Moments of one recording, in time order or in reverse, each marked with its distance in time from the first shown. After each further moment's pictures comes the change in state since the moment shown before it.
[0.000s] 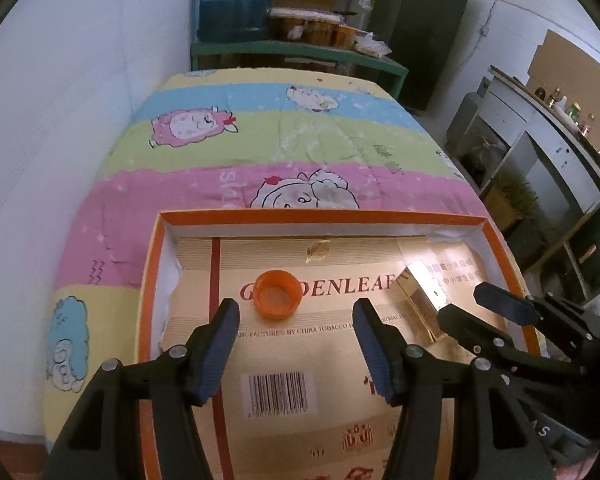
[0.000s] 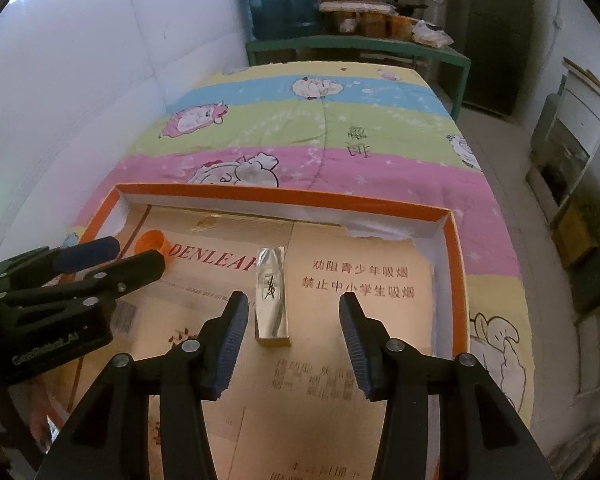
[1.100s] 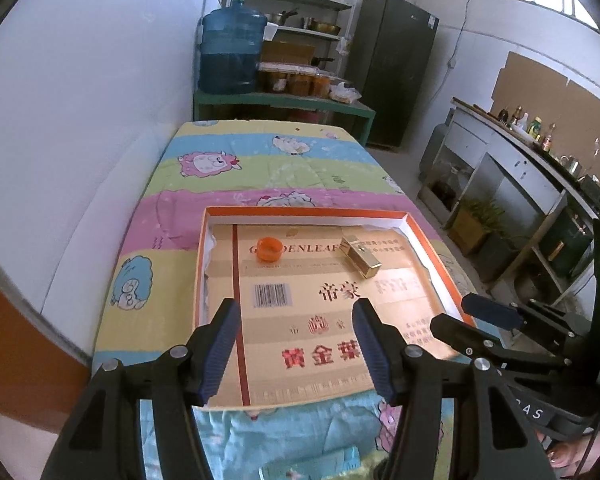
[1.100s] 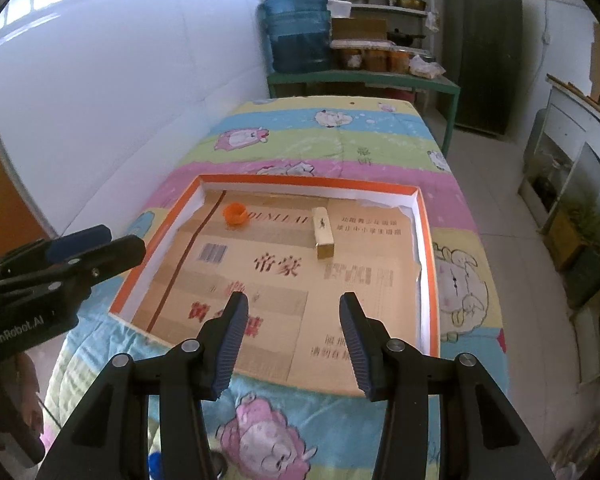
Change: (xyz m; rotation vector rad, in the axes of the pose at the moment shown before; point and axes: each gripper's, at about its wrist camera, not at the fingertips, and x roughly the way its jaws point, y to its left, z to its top) left arm -0.139 -0.003 -0.078 0.028 -0.173 -0.057; right arm -0.122 0.039 -0.076 -0.012 -0.111 0.018
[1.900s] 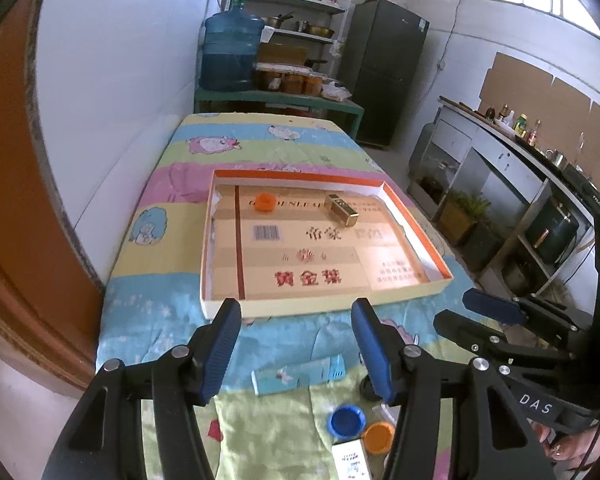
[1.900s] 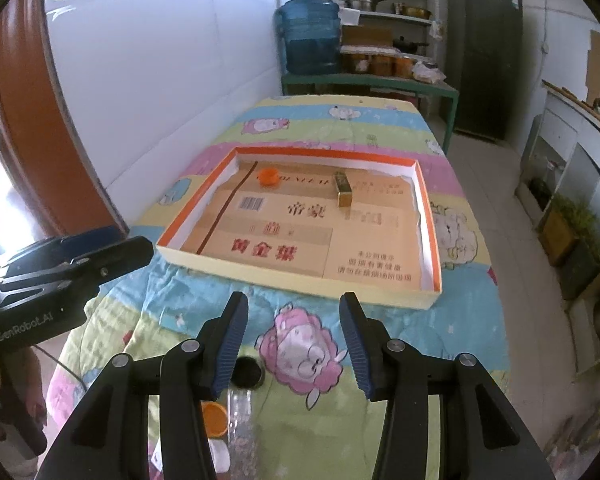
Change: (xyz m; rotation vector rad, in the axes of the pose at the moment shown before) left arm -0.057 -0.001 -0.069 -0.001 -0.009 -0.027; right arm -0.058 0.032 -0.068 -0.024 -0.009 0.002
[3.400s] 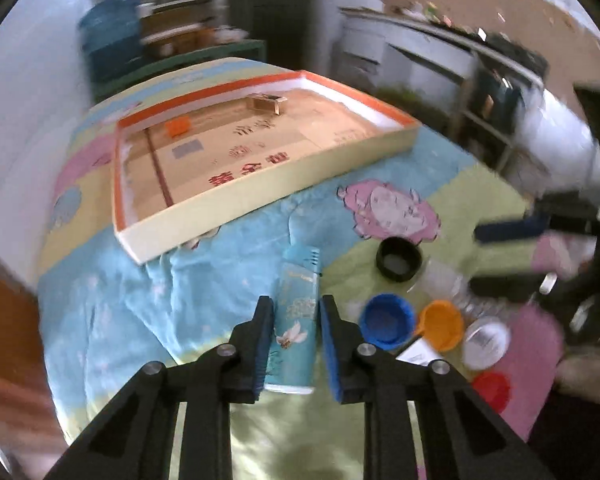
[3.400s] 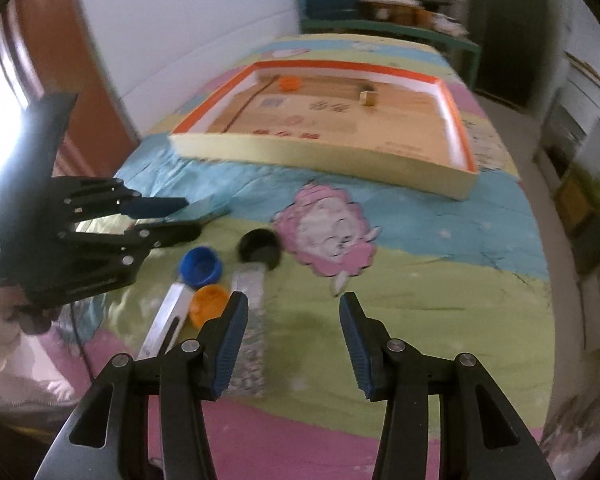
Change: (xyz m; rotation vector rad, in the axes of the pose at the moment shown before) left arm 0.051 -0.001 -0.062 0.352 0.179 -0.153; right arm 0.028 0.017 -0.069 -0.078 0.191 0.060
